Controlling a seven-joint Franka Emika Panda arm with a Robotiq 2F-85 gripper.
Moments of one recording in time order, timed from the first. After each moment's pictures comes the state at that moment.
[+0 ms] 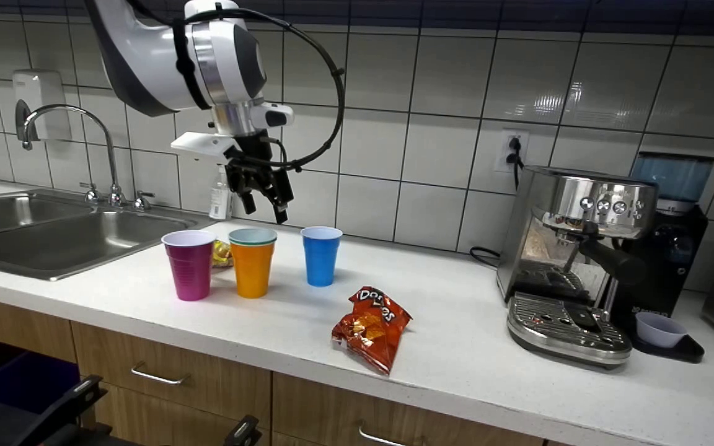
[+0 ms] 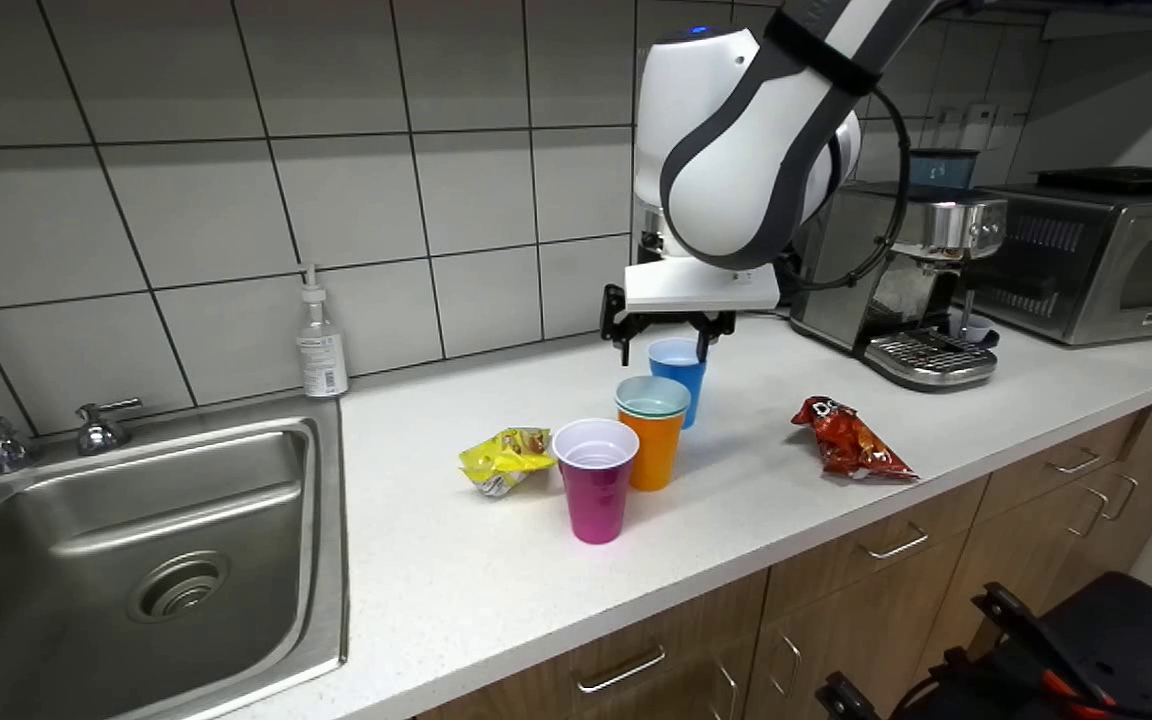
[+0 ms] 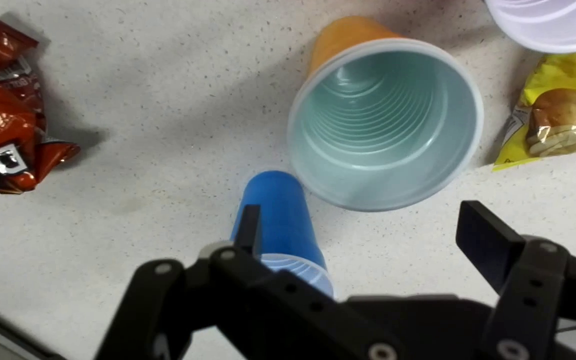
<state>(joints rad) 0.00 0.10 0.06 -2.44 -0.43 2.77 0.79</state>
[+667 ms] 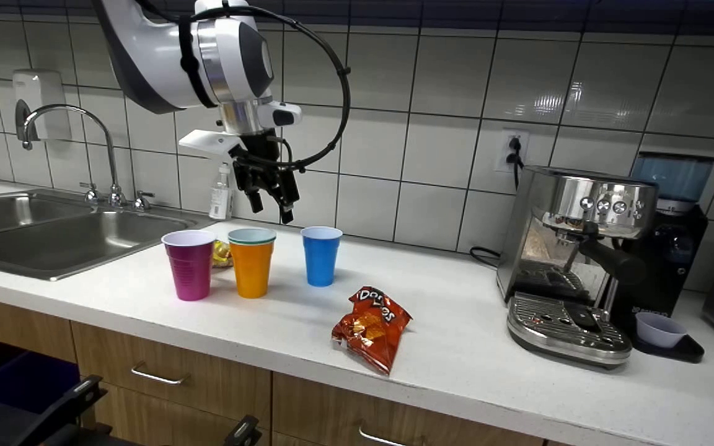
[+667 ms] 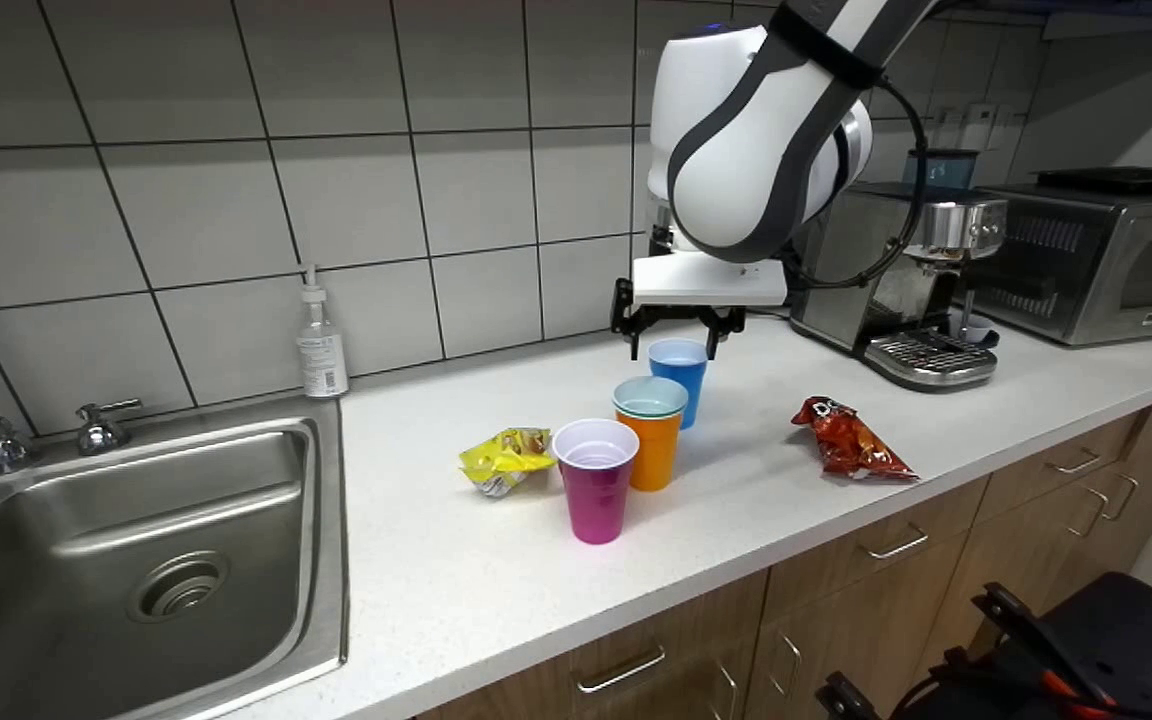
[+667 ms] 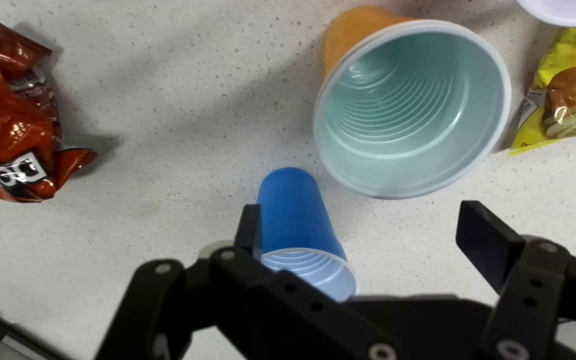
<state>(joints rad) 0.01 0.09 0.03 -2.44 -0.39 2.77 0.78</state>
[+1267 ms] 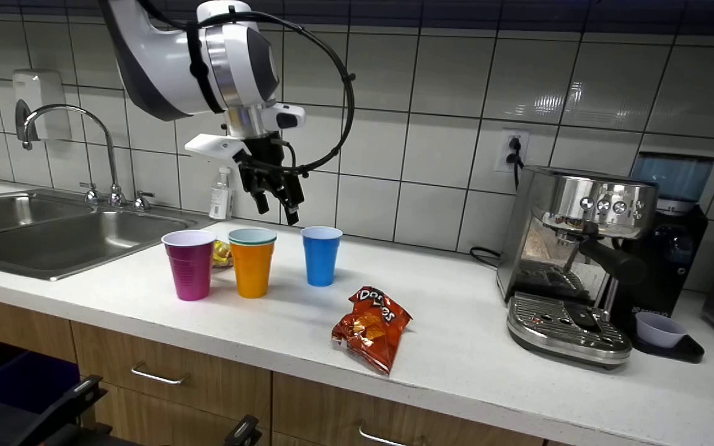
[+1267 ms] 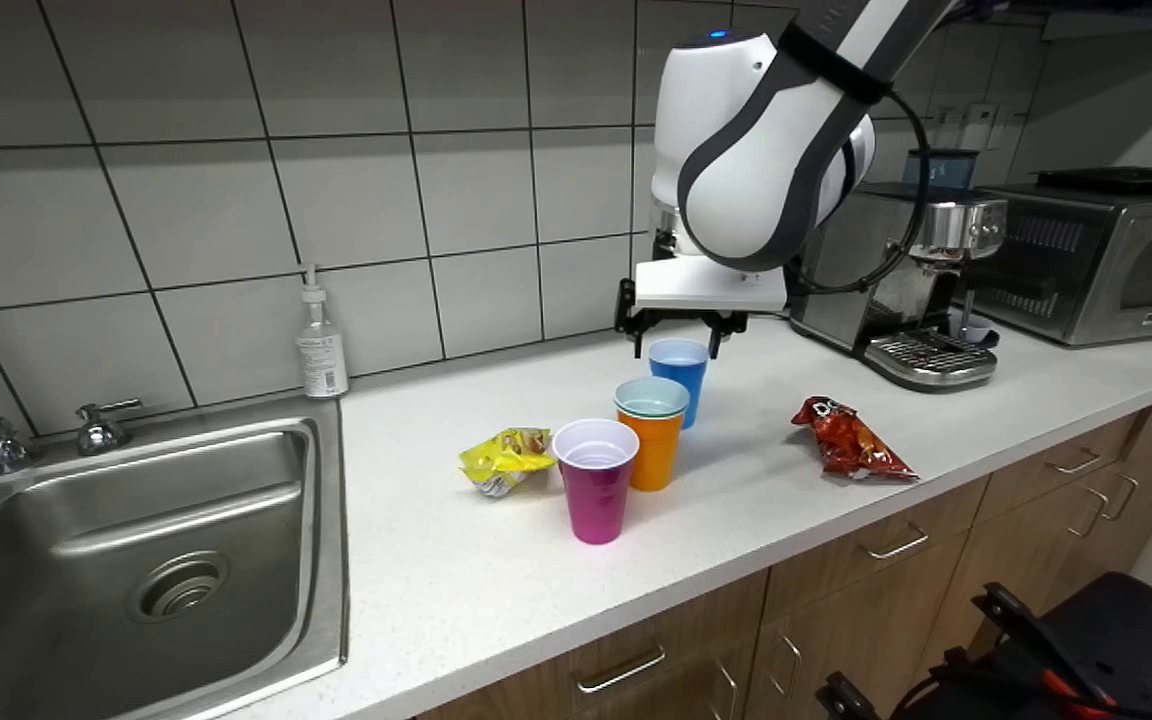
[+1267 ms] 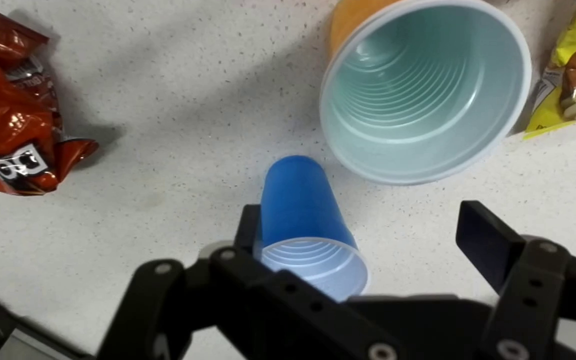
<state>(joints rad) 0.02 0.11 0.00 -2.44 -0.45 2.81 0.85</state>
